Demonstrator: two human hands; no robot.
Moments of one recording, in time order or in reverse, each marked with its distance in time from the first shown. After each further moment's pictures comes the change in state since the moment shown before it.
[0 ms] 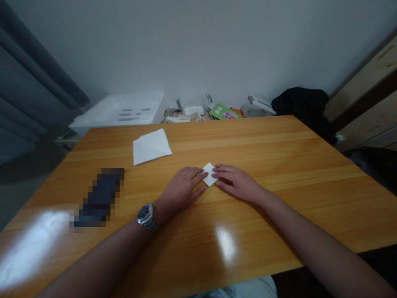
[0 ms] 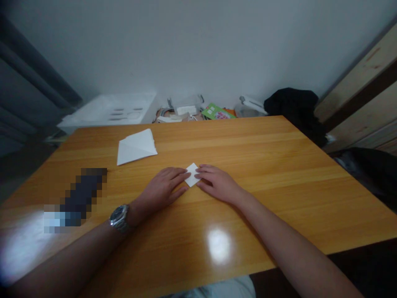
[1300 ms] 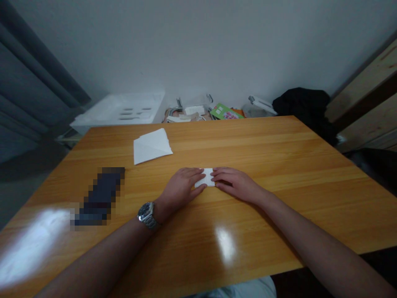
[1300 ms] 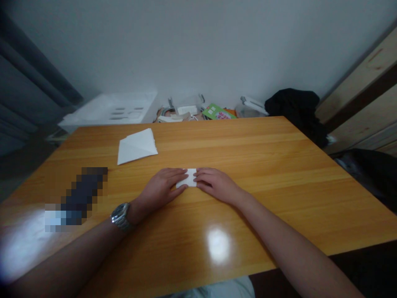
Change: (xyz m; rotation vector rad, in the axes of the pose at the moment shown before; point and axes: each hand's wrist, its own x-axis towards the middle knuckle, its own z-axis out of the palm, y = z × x) left_hand 0.001 -0.005 0.006 -0.081 0.068 -0.043; right_hand 0.001 0.002 0.002 0.080 -0.037 -0.057
